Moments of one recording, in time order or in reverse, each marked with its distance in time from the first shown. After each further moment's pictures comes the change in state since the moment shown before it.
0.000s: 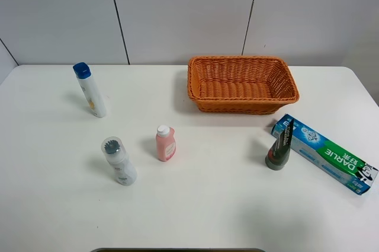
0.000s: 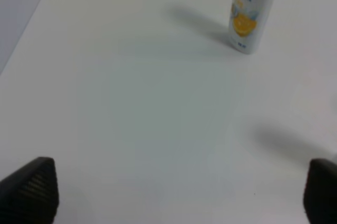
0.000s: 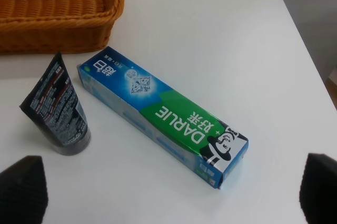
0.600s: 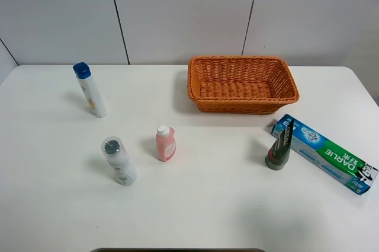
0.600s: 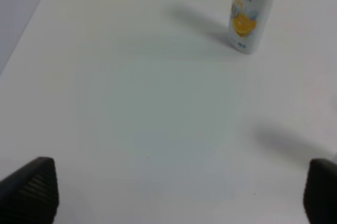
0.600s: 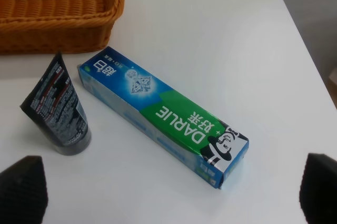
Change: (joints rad) left arm 0.000 0.000 0.000 0.000 0.000 0.000; right arm 0.000 0.005 0.000 0.012 -0.001 0.000
